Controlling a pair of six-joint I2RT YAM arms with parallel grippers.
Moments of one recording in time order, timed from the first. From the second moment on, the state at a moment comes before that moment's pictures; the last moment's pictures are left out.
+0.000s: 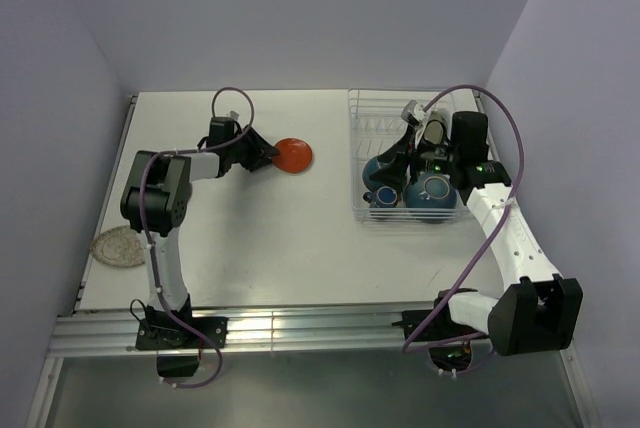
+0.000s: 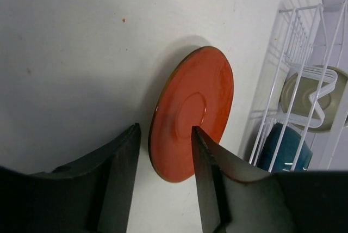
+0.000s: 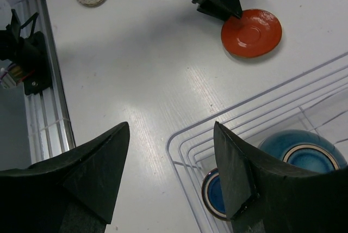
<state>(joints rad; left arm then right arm) -0.20 2.07 1.20 0.21 0.40 -0.90 0.05 1.17 1.01 -0.38 -1.06 -0.28</state>
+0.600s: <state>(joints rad) -0.21 2.14 1.20 0.35 0.48 -0.97 0.02 1.17 0.99 -0.38 -1.09 -0.28</state>
